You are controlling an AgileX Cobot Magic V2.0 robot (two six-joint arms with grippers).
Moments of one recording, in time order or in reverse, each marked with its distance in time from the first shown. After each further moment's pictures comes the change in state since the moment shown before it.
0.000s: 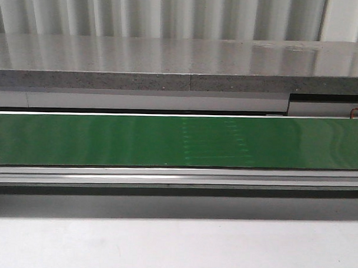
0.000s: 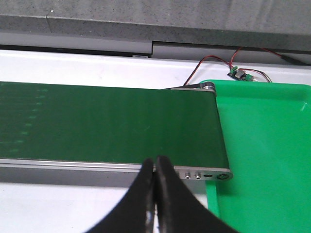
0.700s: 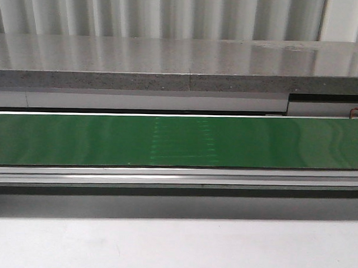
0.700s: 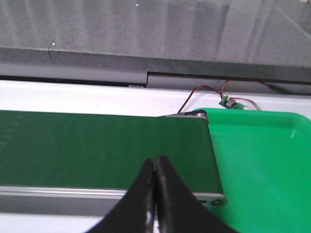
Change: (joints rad) left arm 0.000 0.000 0.000 0.000 0.000 0.000; right arm 0.000 -0.103 0.064 0.000 -0.108 0.000
